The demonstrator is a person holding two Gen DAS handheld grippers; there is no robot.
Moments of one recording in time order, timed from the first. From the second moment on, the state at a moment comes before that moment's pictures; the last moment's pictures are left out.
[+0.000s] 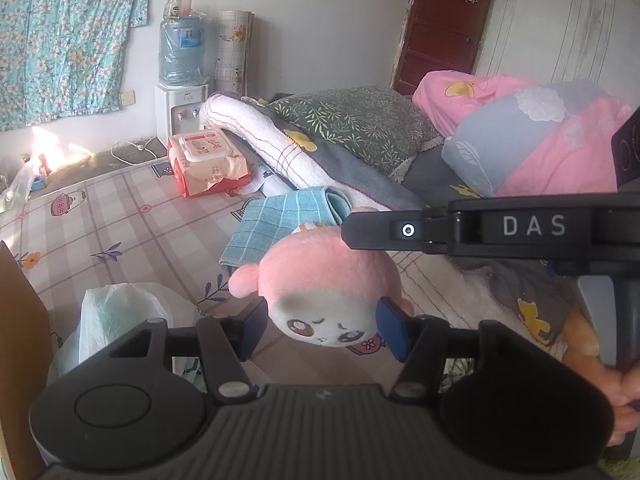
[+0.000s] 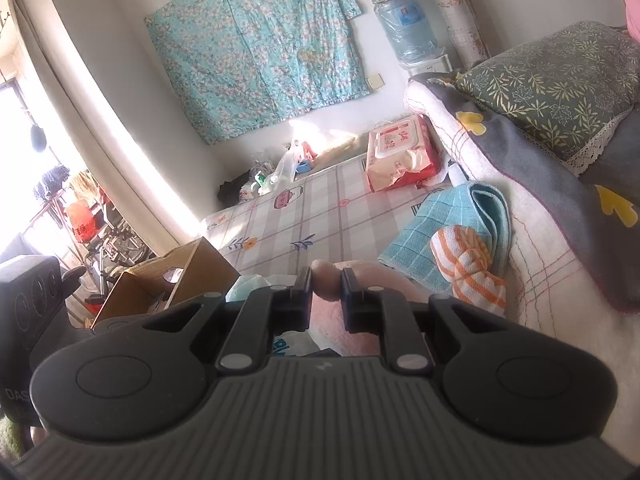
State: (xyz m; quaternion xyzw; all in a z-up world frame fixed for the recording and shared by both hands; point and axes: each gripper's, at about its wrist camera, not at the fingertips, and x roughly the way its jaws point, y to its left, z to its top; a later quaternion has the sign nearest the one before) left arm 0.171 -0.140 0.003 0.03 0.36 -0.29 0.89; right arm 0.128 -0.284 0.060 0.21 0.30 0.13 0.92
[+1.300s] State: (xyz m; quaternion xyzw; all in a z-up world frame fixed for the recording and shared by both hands) left arm -0.013 0.202 0.071 -0.15 0.26 0.04 0.95; right arm 0.130 0.086 0.142 0.16 0.41 0.47 0.77
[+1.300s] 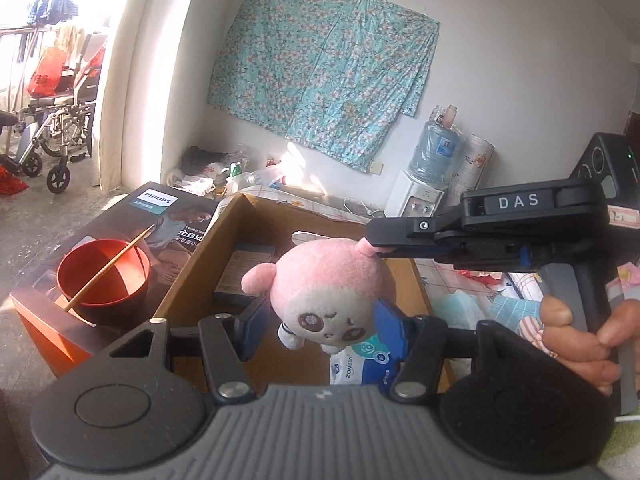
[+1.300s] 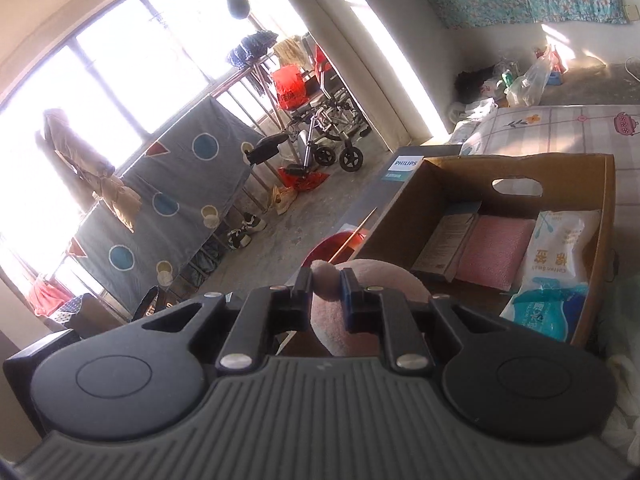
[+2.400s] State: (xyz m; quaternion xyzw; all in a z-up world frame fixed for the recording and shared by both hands) left arm 0.013 0.231 0.039 -0.17 0.29 0.05 0.94; right arm 0.253 0.126 0.009 0.07 0.55 0.30 0.77
